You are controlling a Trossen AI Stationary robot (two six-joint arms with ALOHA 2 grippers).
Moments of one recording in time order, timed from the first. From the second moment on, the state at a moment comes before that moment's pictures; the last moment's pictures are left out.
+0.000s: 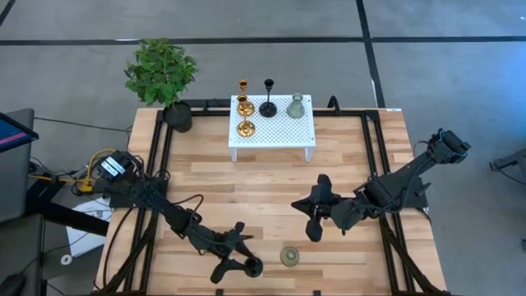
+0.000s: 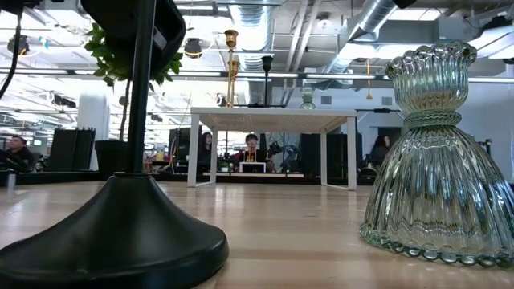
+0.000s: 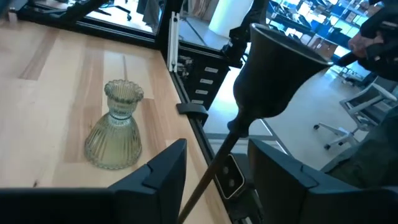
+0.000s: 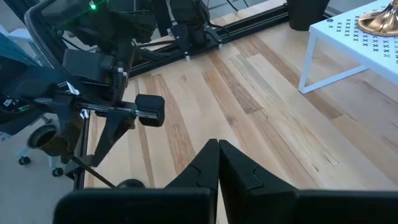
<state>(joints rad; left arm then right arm) -0.68 1.57 0.72 0.81 -0.20 -0.37 0.58 1.34 1.09 -0.36 0.66 0.64</state>
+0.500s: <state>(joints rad) -0.68 1.57 0.72 0.81 -0.20 -0.40 0.58 1.34 1.09 -0.36 0.66 0.64</state>
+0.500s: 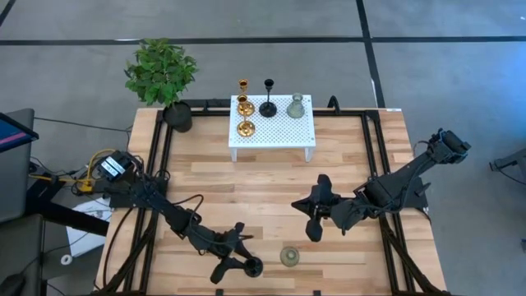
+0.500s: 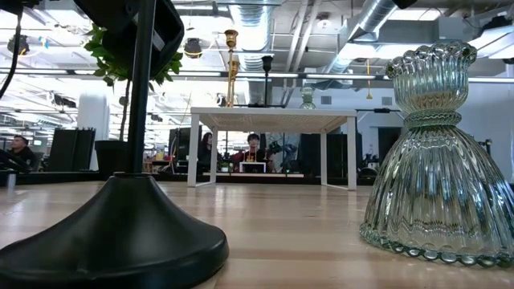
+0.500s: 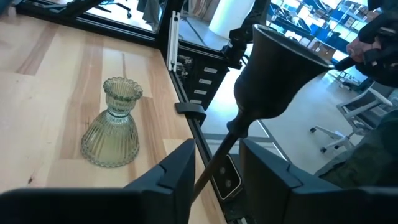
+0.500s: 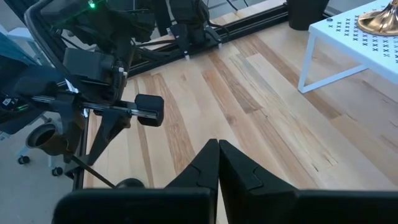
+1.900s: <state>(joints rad) -0.68 1.57 0.72 0.82 -0.16 -0.40 0.58 1.34 1.09 -0.37 0.66 0.64</state>
